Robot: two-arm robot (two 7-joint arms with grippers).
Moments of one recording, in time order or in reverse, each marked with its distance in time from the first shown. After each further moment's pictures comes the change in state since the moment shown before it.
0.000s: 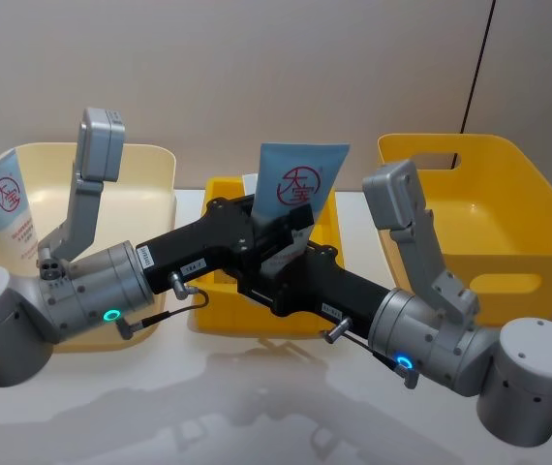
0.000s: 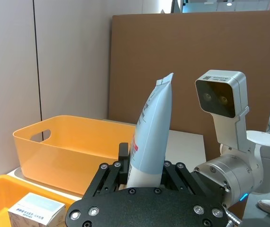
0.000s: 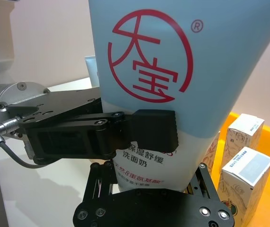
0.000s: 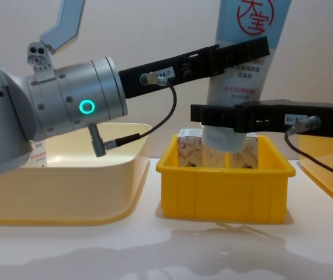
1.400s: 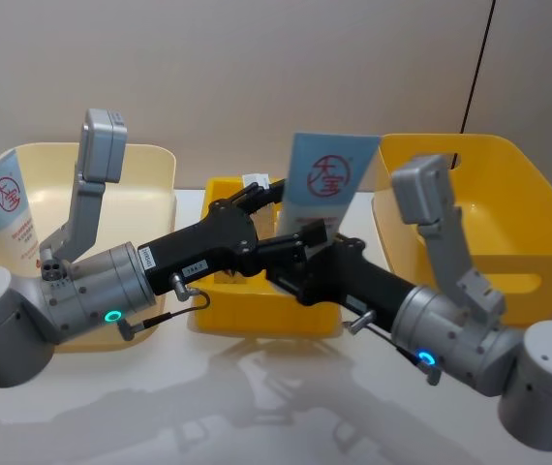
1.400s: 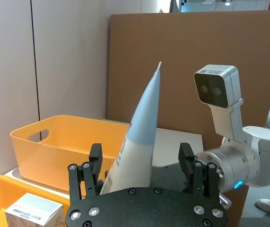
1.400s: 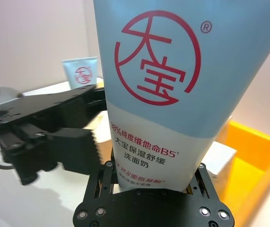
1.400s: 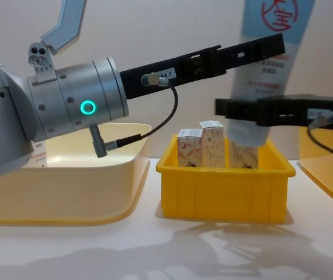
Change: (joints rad) left arm 0.000 0.000 0.001 0.000 0.000 0.000 -0.002; right arm -0.035 0.023 0.043 -0.036 0.002 -0.002 -0.061
